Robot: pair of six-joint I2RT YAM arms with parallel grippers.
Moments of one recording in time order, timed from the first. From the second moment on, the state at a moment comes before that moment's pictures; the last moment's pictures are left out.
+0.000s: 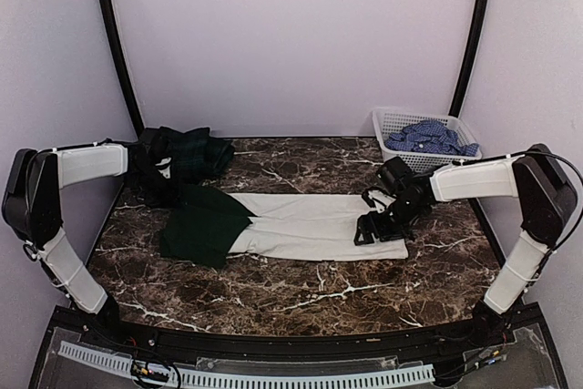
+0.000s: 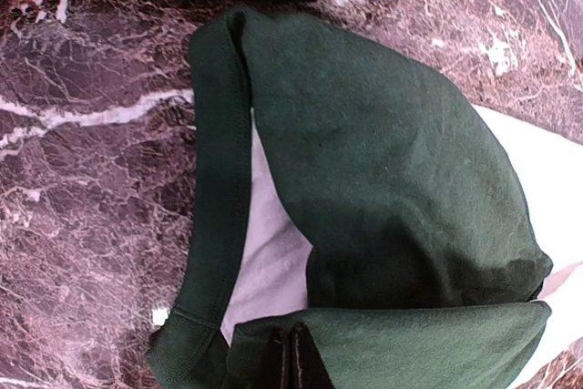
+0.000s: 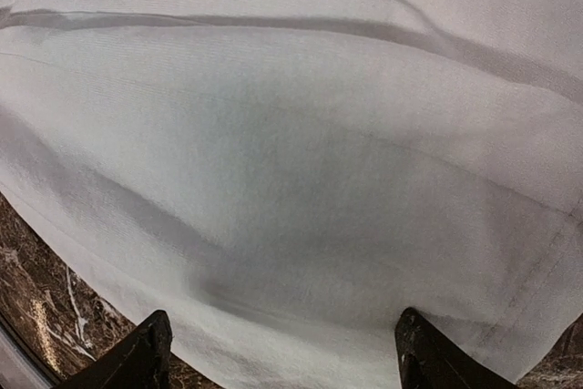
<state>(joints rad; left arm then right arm) -0.19 1.64 1.11 -0.66 0.07 -0.38 0.56 1.68 0.96 -0.52 -0.22 0.29</state>
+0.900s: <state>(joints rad) -0.20 1.23 0.86 -0.65 0.12 -0.54 0.73 1.58 1.10 -0.57 -0.23 0.34</state>
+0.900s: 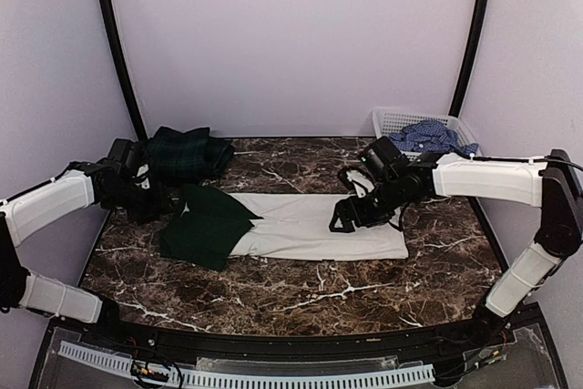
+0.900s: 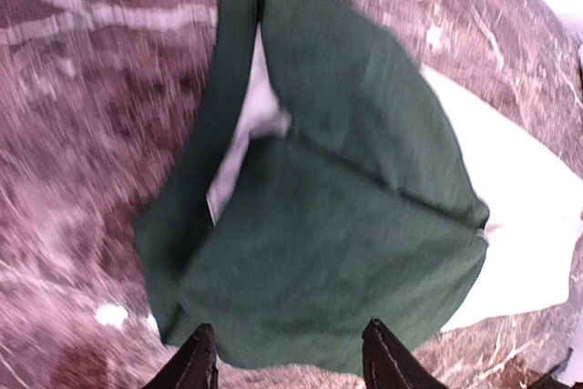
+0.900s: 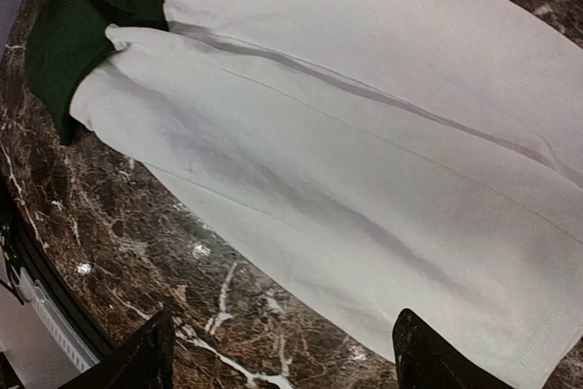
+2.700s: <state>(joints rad) -0.13 1.27 0.63 -0.50 0.21 -0.72 1.19 2.38 1.79 -0.22 -0.24 0.60</state>
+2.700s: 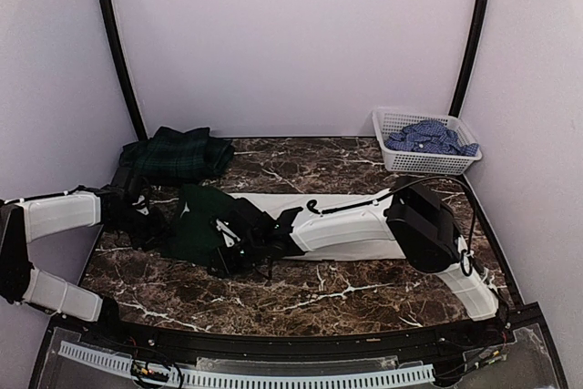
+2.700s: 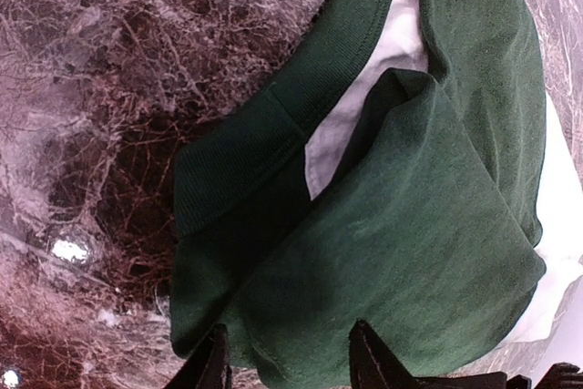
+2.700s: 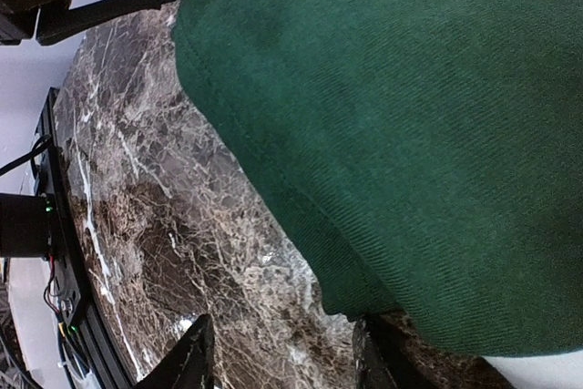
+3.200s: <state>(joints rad) -0.13 1.27 0.63 -0.49 0.21 -0.72 1.19 2.38 1.82 -0.29 -0.12 0.66</state>
